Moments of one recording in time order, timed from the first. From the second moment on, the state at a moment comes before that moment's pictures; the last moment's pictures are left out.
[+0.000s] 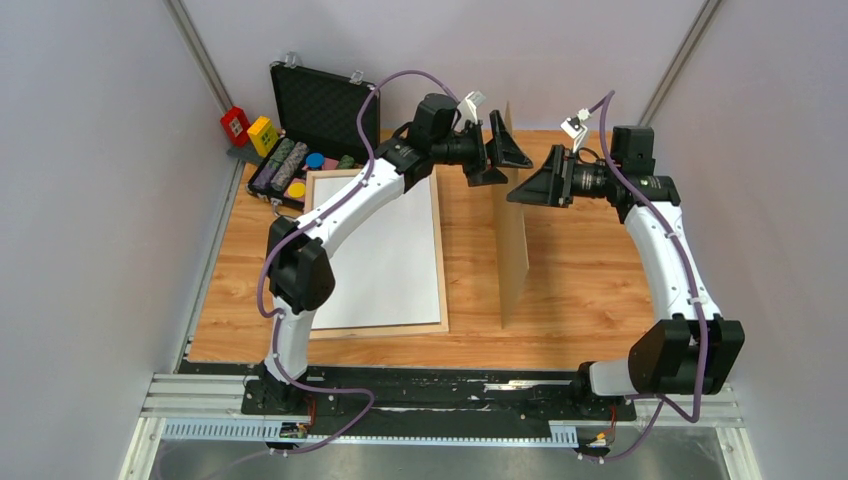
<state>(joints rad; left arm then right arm) -0.69 2.05 2.03 -0.30 0.62 -0.97 -0.01 1.39 1.36 -0.63 -1.15 0.26</state>
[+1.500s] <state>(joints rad) -0.69 1.94 1.93 -0.61 0.33 -0.70 -0.17 1.69 1.12 -0.52 -1.02 0.22</state>
